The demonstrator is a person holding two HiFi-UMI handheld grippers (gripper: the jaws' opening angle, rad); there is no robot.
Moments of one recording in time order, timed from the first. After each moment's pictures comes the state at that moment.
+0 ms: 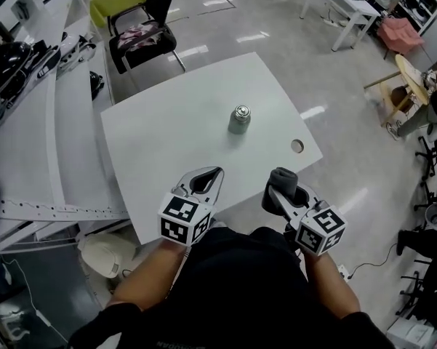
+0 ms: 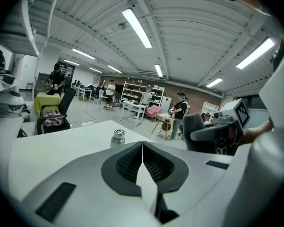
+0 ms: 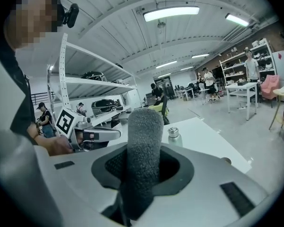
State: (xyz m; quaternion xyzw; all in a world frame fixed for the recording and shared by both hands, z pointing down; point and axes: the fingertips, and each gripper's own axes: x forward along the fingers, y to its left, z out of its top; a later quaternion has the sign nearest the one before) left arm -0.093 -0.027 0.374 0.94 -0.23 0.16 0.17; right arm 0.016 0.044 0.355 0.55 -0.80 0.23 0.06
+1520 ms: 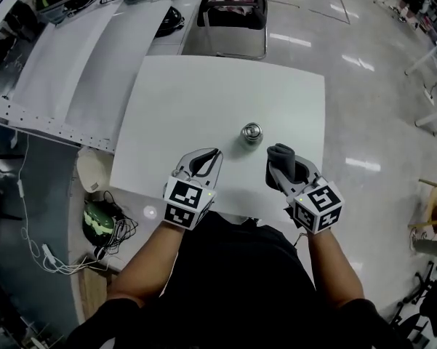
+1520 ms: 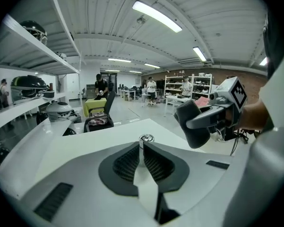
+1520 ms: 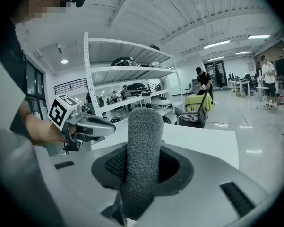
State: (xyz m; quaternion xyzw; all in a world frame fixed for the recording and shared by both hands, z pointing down) left arm -0.022 -0.119 0.409 0.81 -0.52 0.23 0.15; right arm 0.106 -0.140 0.400 0.27 -0.93 0.17 0.16
